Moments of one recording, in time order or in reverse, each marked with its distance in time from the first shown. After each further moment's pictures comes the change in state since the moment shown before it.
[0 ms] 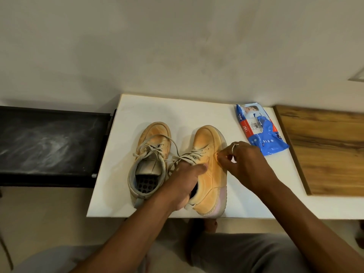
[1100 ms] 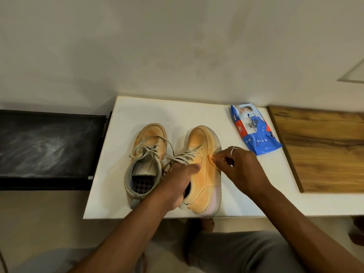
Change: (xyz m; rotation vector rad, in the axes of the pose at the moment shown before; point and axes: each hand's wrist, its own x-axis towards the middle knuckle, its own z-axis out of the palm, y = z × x) left_hand -0.003 0.004 0.001 -0.051 0.063 -0.026; right_hand -0.010 0.006 0.005 0.216 0.037 0.090
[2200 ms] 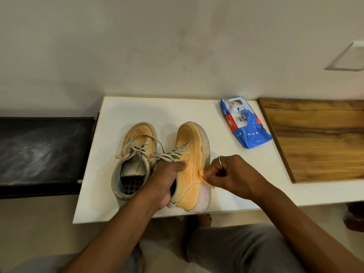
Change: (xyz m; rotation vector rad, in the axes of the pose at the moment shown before) left_hand -0.010 0.007 0.000 -0.049 0.030 -0.010; right_hand -0.016 0.010 -0.008 0.168 -0.304 0.004
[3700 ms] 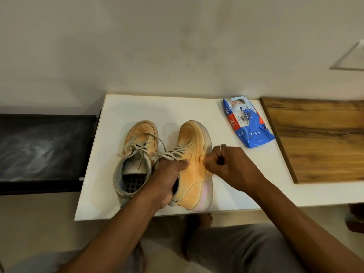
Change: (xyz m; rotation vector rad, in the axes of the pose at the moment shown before) left_hand 0.002 -0.002 -0.001 0.026 0.004 0.012; right_hand 0.013 -0.007 0.003 0.013 0.151 0.010
